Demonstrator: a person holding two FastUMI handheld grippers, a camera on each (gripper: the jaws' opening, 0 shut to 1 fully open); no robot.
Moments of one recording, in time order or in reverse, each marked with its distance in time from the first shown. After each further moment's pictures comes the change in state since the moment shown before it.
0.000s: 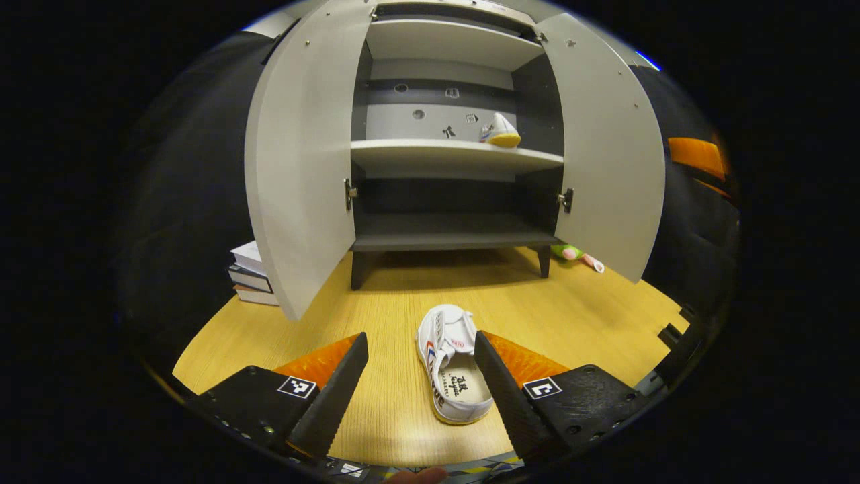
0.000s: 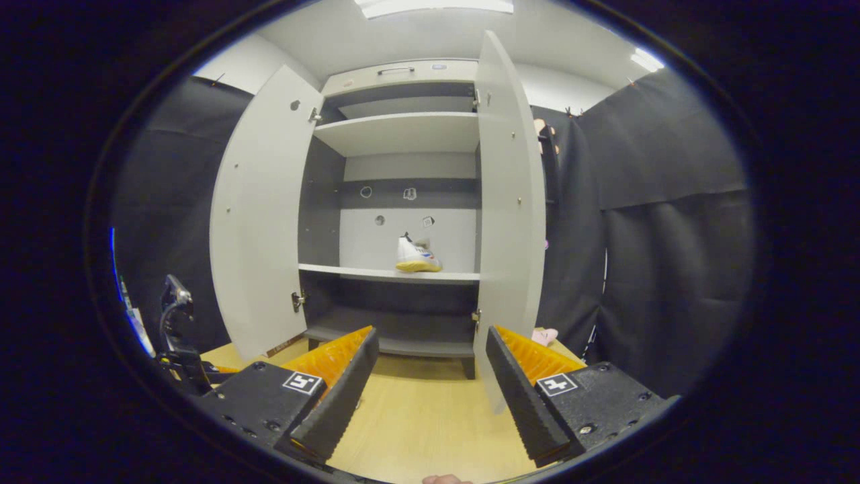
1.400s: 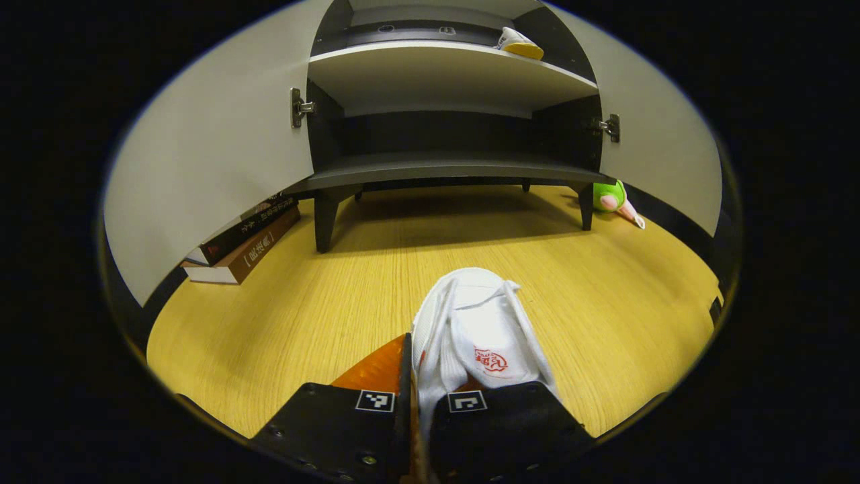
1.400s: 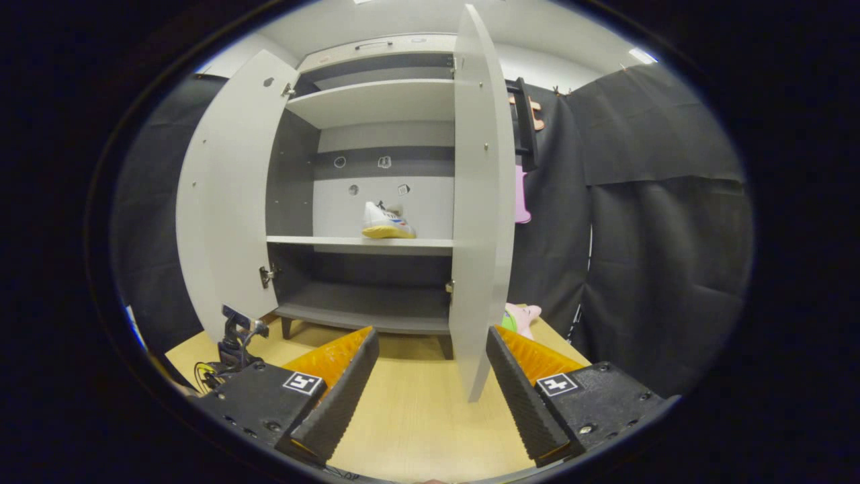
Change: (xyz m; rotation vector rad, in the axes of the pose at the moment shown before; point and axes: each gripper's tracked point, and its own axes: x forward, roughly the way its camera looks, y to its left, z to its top) left arm 0.128 0.004 -0.044 0.060 0.115 0.025; right arm 0.021 -0.030 -0.032 -0.016 0.103 -0.074
